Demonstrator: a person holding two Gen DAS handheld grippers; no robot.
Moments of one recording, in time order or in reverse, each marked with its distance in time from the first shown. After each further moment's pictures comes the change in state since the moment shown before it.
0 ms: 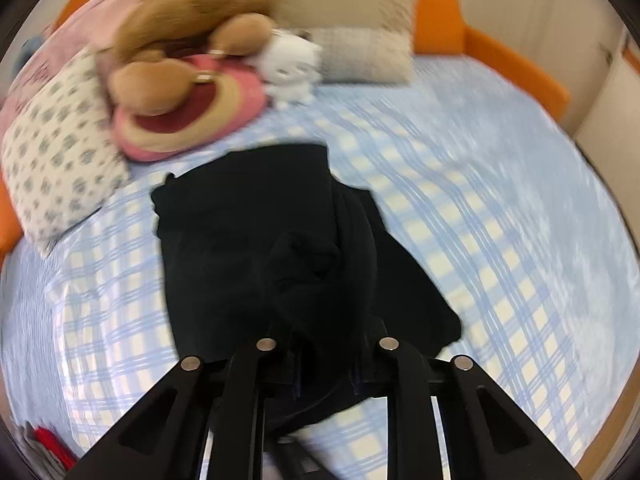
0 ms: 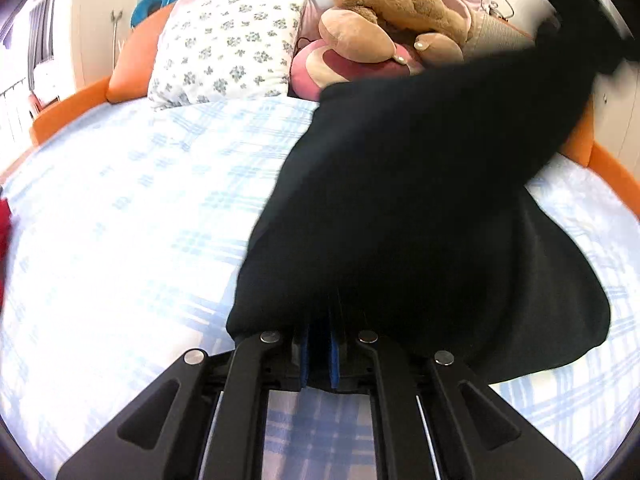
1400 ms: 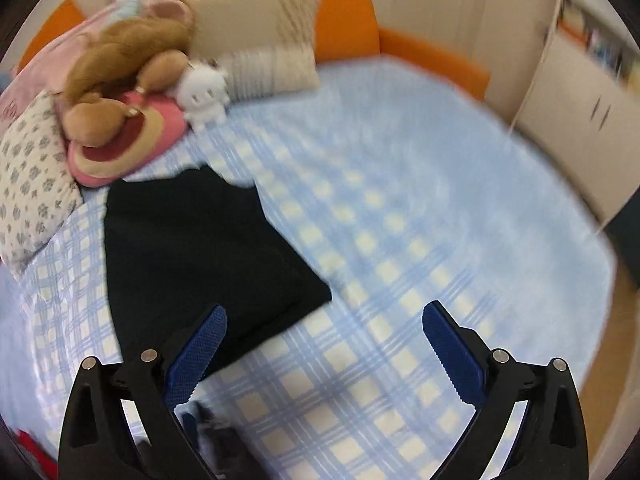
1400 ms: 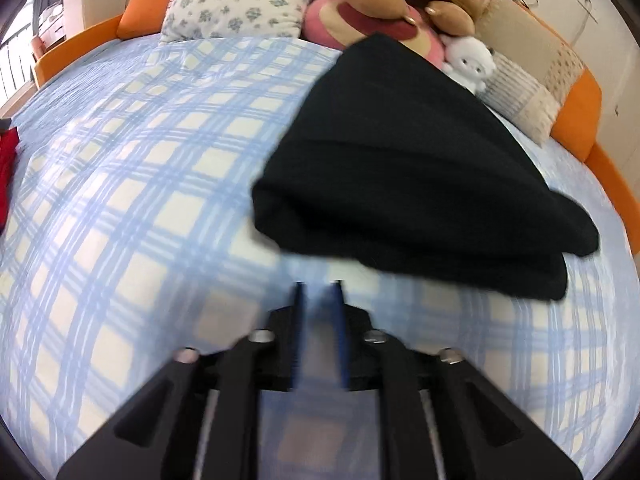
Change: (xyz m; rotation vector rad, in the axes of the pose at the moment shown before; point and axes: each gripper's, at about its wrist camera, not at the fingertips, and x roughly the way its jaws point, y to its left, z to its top) left arm -0.097 -0.066 -0.051 0.029 -0.125 -0.209; right arm -0.043 -0.018 -0.040 -0.081 0.200 -0.034
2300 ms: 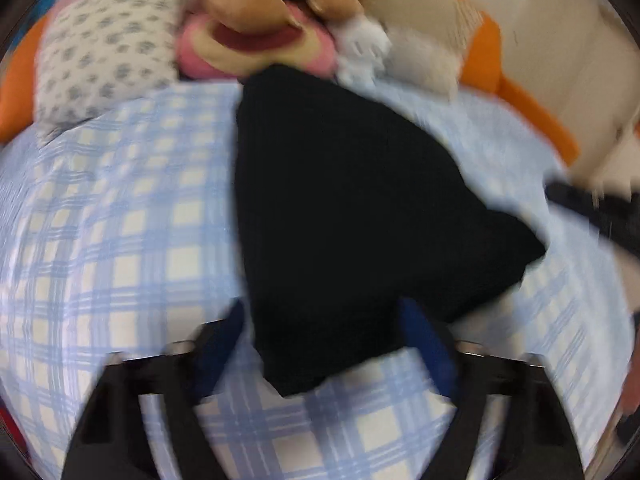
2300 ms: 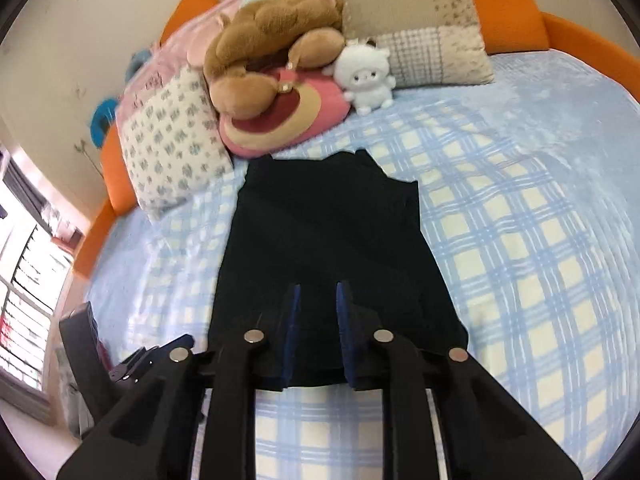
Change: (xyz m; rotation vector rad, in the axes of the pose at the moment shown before) left arm 0.085 0.188 -0.097 -0.275 0.040 0.123; right arm -0.031 -0.221 0.070 0.480 -0.061 0.291
